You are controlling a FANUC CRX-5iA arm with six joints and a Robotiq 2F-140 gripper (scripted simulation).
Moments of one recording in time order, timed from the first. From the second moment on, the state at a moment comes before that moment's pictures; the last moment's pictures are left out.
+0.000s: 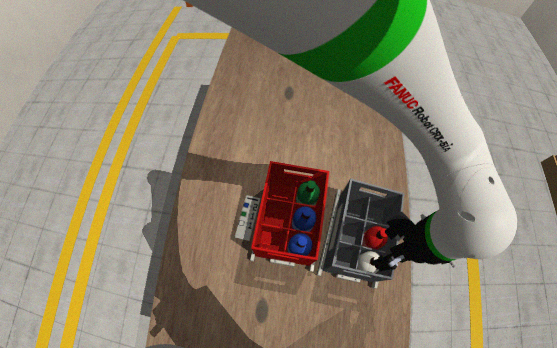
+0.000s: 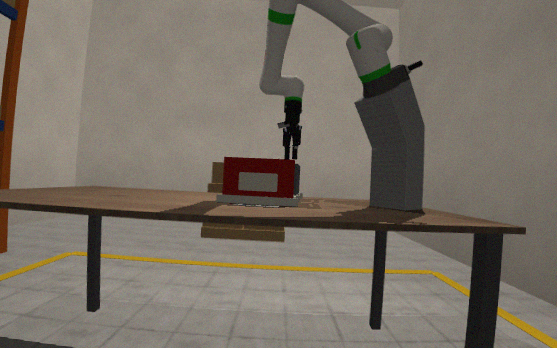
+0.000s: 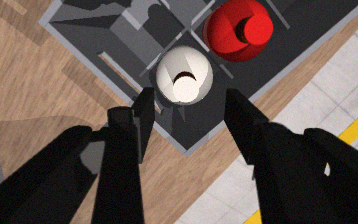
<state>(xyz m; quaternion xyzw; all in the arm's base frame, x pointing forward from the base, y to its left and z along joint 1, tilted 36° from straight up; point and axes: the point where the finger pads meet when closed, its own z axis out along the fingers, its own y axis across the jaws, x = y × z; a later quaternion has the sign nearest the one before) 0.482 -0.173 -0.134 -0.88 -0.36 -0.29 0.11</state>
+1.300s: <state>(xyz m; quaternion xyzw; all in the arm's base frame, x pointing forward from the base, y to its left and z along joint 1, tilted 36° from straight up) 0.502 -0.155 -0.170 -0.88 -0.36 -0.29 0.11</state>
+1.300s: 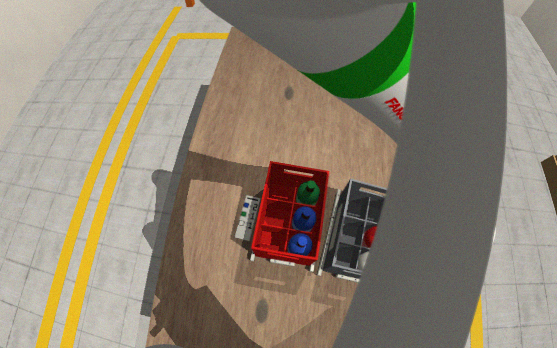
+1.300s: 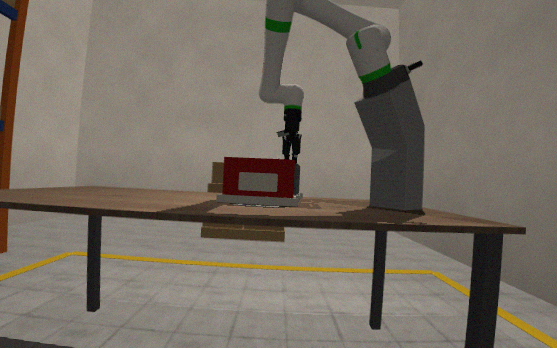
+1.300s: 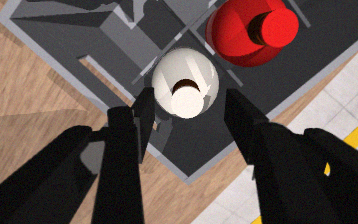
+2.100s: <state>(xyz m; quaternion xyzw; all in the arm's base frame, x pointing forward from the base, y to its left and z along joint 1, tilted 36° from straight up) 0.511 -0.147 -0.187 -0.88 -0.36 -0.29 0.11</state>
